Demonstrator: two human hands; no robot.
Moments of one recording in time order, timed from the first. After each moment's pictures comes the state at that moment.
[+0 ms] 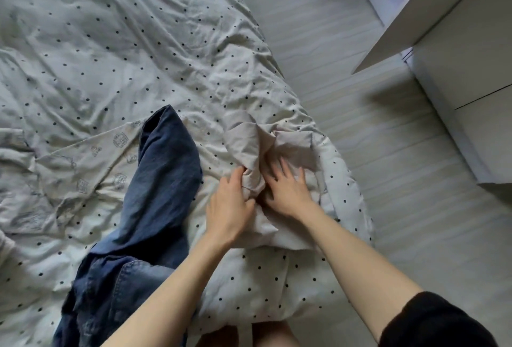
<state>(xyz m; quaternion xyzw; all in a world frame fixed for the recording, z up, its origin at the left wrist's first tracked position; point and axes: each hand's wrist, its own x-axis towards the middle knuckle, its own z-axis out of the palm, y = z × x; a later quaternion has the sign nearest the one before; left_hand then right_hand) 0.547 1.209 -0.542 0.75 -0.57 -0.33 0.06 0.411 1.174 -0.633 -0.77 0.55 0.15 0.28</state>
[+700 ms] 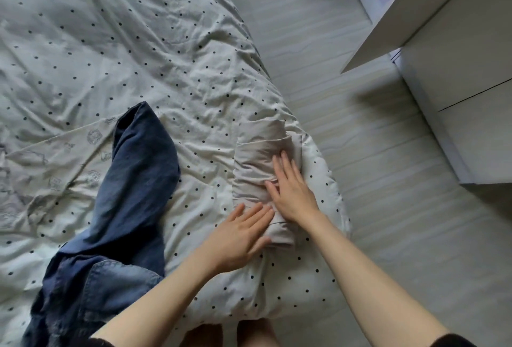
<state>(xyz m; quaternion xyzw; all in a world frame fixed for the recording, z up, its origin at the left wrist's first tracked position) 0.519 1.253 -0.588 0.42 -0.83 -0.34 -0.13 0.356 1.183 -0.611 -0.69 0.62 0.04 0.37</state>
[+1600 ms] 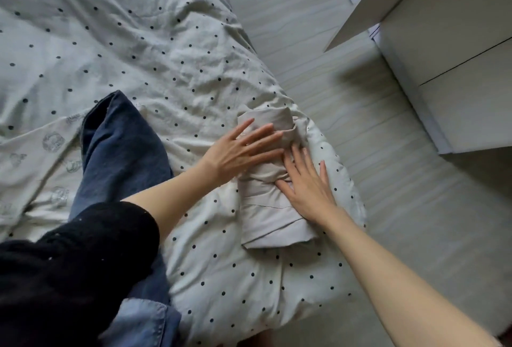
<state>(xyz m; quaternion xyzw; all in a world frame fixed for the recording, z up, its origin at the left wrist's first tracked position) 0.554 1.108 -0.653 0.23 -0.96 0.03 -0.13 0.361 1.189 -0.639 -0.68 0.66 0.13 0.29</state>
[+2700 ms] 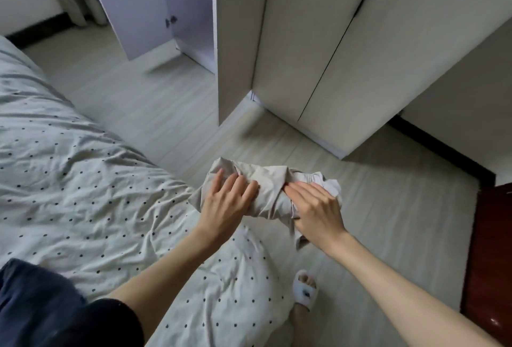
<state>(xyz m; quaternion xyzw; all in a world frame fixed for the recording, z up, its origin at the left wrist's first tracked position) 0.359 1.149 -0.480 0.28 -0.95 0.03 0.14 0.191 1.257 -0.452 -0.67 0.72 -0.14 -0.03</state>
